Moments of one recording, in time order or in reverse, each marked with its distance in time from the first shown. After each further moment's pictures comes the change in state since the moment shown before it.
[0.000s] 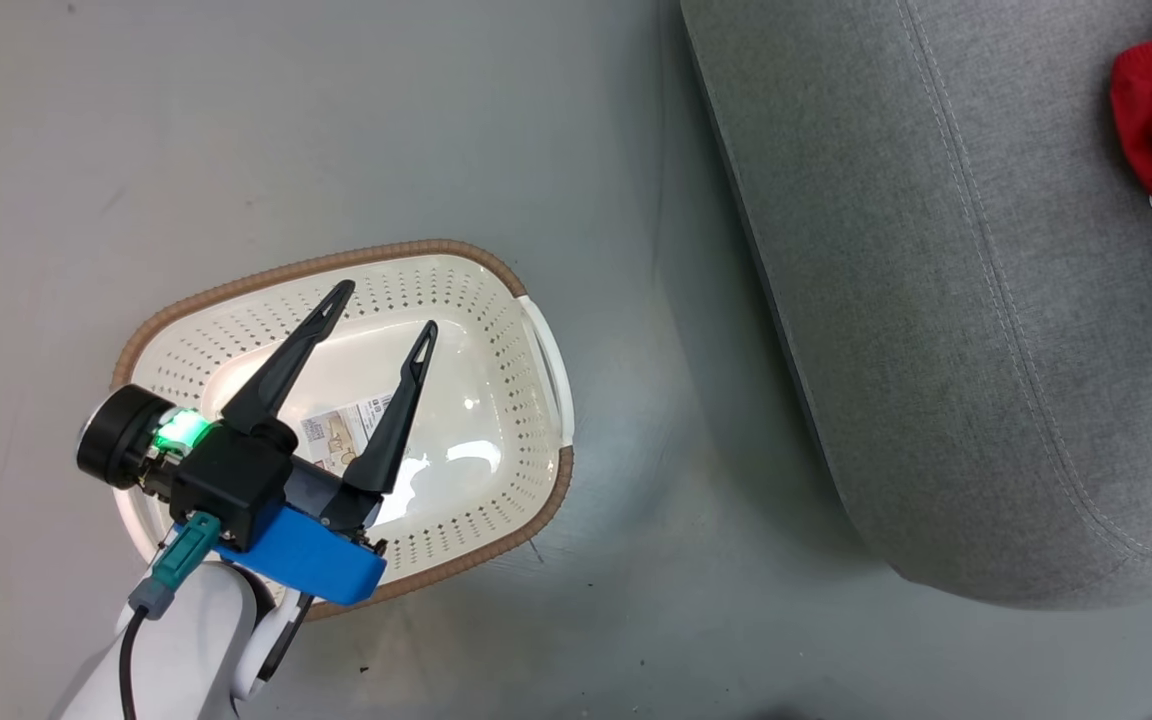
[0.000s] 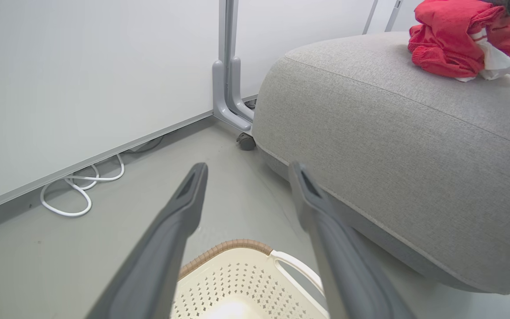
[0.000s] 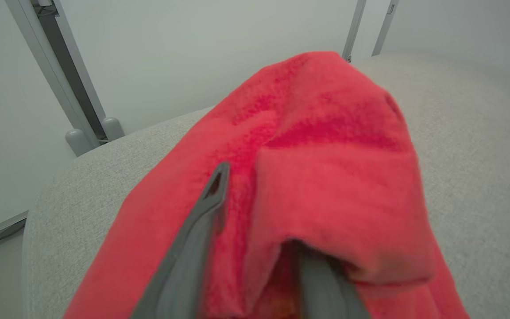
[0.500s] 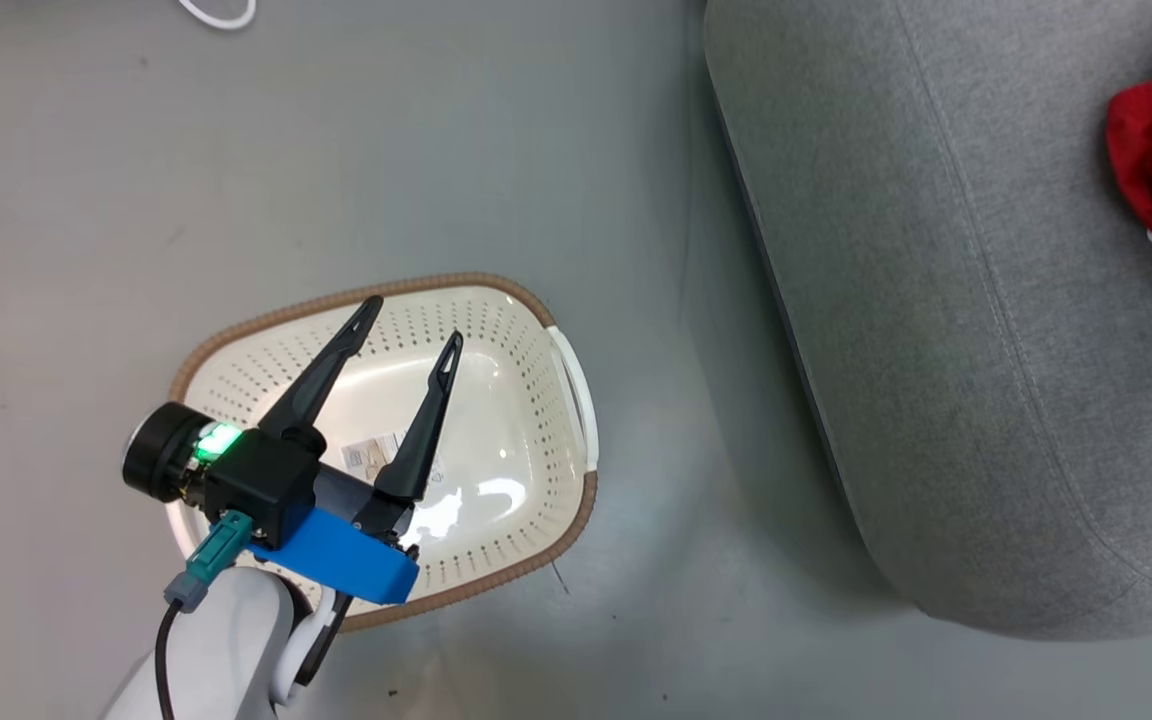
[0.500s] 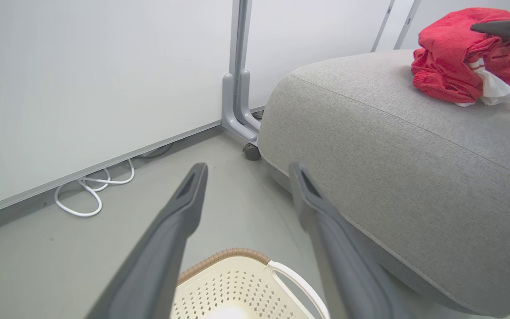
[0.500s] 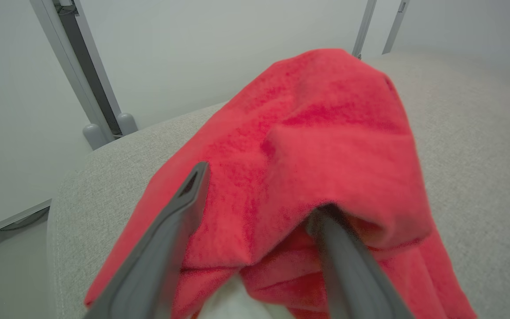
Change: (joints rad) left arm -0.002 -0.065 -0.007 0.069 -0.021 0.002 -0.020; right arm 0.051 -0.012 0.030 0.027 -0.004 0.000 -0.019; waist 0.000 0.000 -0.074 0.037
